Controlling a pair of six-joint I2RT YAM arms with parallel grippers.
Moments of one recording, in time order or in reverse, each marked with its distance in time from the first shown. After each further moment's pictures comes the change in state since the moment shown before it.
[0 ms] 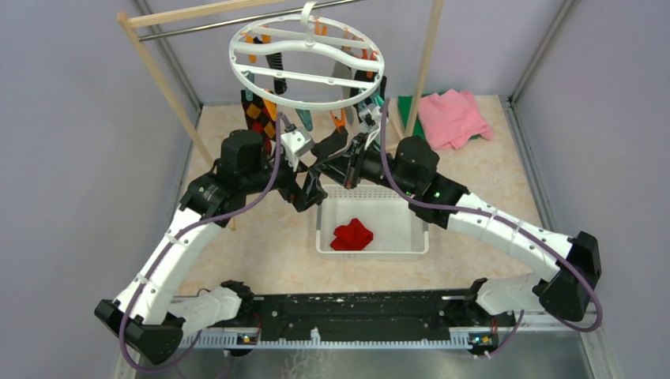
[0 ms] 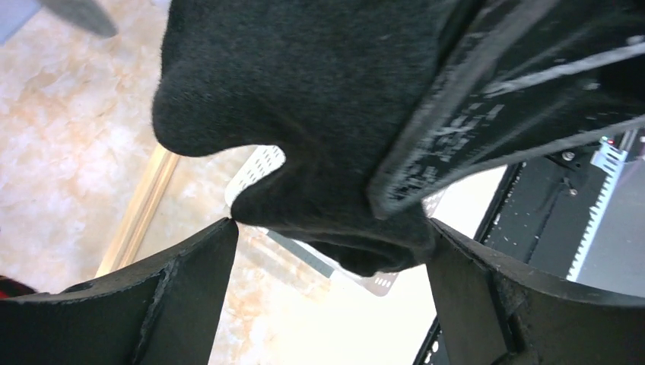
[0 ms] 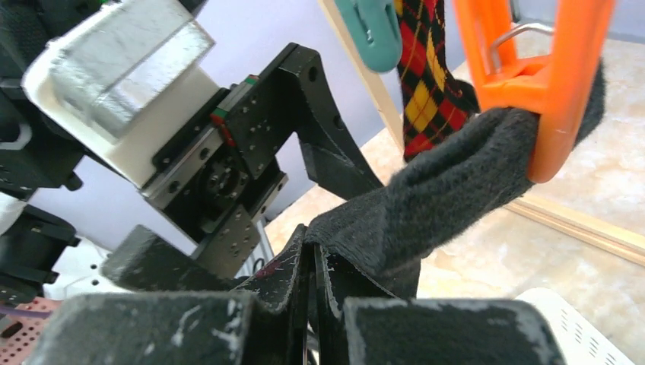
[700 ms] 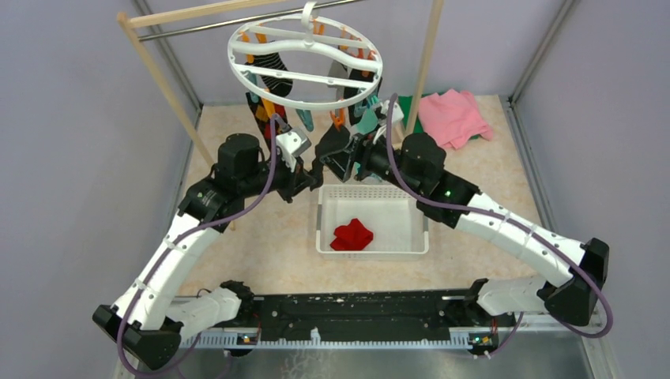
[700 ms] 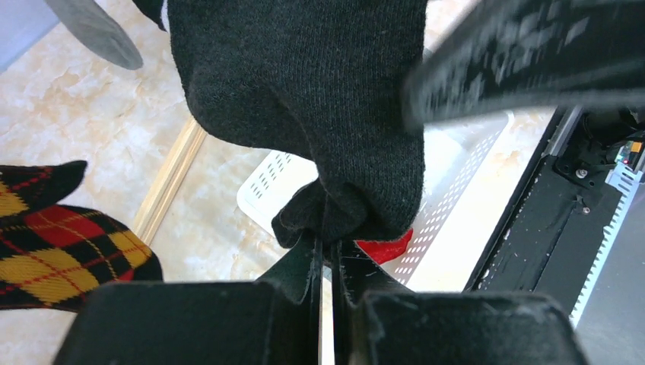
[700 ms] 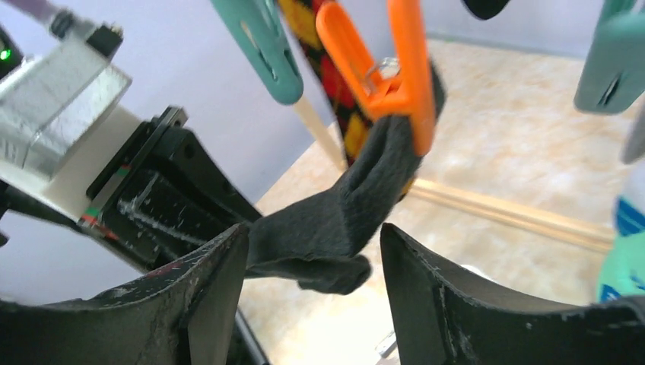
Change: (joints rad) left arm 0.000 -0.031 -0.044 0.064 -0.061 -0.030; right arm 0.002 -0.032 0.037 -0.128 0.175 -0.029
